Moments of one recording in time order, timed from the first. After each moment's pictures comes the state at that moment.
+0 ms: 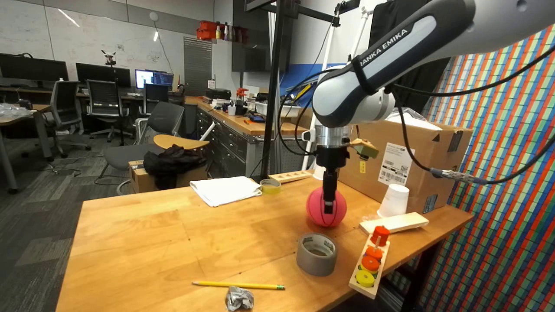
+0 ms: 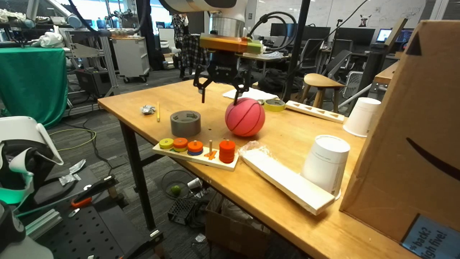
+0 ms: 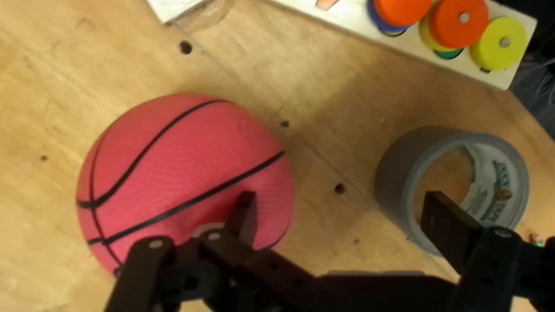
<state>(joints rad) 0.02 0.06 0.00 -2.18 -0.06 2.11 -0.74</state>
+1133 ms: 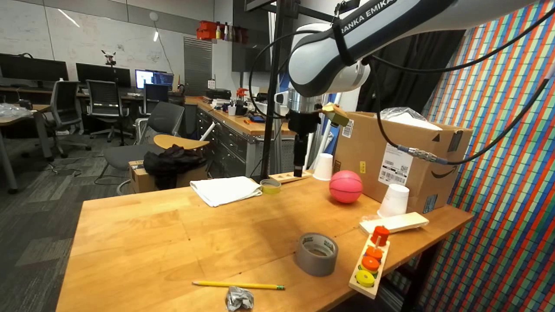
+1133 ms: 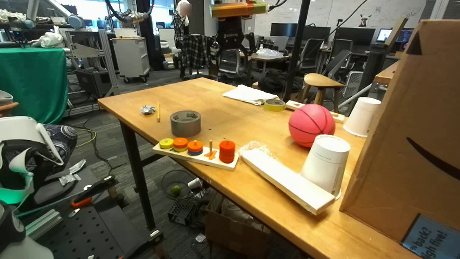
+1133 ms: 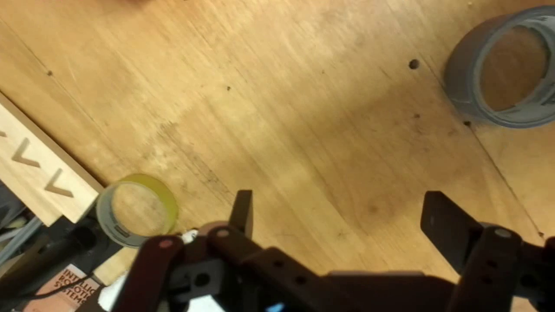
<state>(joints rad) 0.03 0.10 0.09 -1.96 -0.17 2.13 -0.72</state>
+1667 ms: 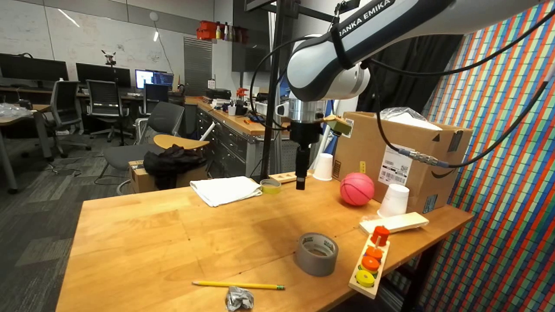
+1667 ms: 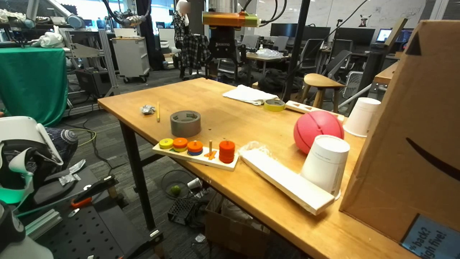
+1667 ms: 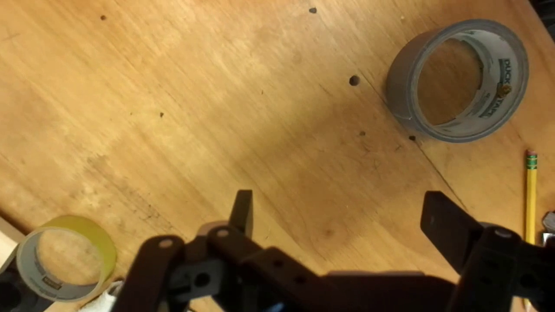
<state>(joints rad) 0.04 0.11 0.08 -2.00 -0.09 2.07 -0.72</state>
